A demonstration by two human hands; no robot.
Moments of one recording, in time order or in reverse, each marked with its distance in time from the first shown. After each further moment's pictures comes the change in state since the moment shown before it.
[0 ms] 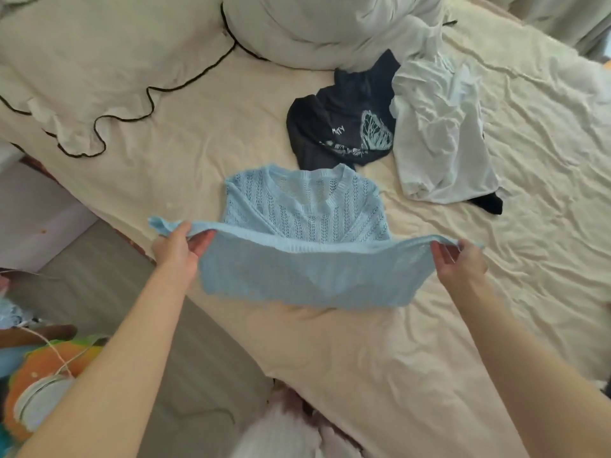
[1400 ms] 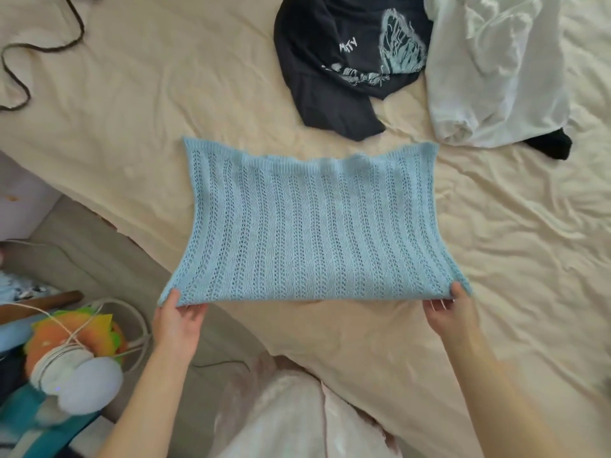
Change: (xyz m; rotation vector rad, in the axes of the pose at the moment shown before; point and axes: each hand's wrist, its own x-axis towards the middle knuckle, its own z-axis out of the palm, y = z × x) left_hand 0.034 -0.110 -0.089 0.156 0.207 -0.216; right_hand 0.073 0.108 -0.076 -0.060 0.211 0.307
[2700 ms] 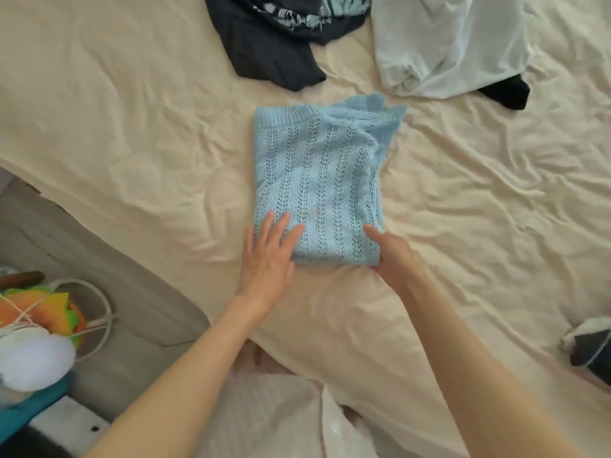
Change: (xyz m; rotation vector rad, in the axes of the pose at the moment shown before) left_hand -0.101 -0.161 0.124 1.795 -0.566 1.305; right_hand 0.030 -0.026 -0.011 -0.713 -0.407 -0.118
